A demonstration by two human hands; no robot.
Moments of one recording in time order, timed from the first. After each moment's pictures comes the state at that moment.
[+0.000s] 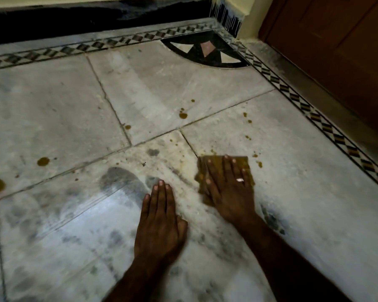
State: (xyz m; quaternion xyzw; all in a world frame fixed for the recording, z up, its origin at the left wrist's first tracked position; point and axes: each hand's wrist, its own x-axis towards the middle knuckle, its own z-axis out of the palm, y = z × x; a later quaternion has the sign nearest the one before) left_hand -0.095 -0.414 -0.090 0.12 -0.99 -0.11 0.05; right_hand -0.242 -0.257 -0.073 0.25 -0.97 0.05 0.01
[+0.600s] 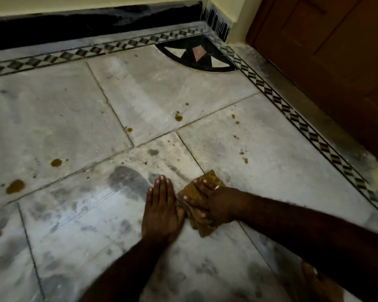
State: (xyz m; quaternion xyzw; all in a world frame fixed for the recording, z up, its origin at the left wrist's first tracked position) left_hand -0.098 -0.424 -0.081 0.10 -0.98 -0.16 -0.02; right_hand -0.234 -0.263 -0.013 0.56 -0.74 -0.22 -0.31
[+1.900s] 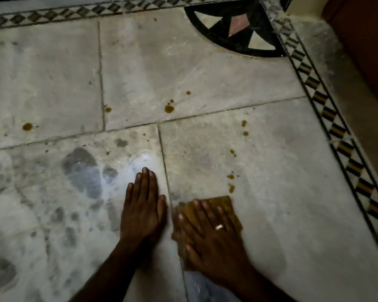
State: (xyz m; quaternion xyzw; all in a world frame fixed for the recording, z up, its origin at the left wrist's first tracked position) left_hand -0.185 -0.325 -0.082 0.33 -0.94 -0.11 -0.01; right_hand -0.286 -0.124 -0.065 0.57 -0.82 0.04 -0.04
